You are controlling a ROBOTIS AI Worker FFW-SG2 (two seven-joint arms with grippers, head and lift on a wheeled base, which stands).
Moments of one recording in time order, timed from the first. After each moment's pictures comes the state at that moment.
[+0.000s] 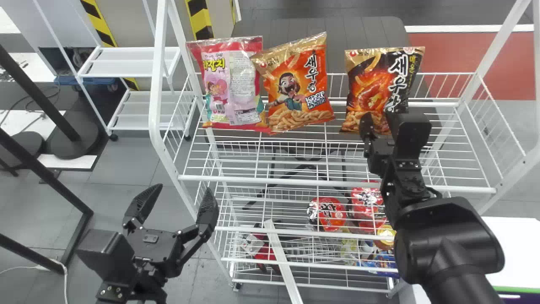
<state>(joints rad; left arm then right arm) 0.67 0.23 -0.05 -2.00 0.20 -0.14 0.02 -0.09 0.00 0.18 -1.30 -0.04 -0.02 -0.20</state>
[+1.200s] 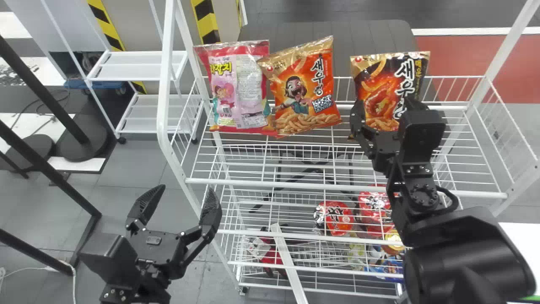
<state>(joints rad) 0.68 0.23 -0.03 -2.01 0.20 -0.16 0.04 0.10 0.00 0.24 -1.71 0.08 0.09 -0.19</state>
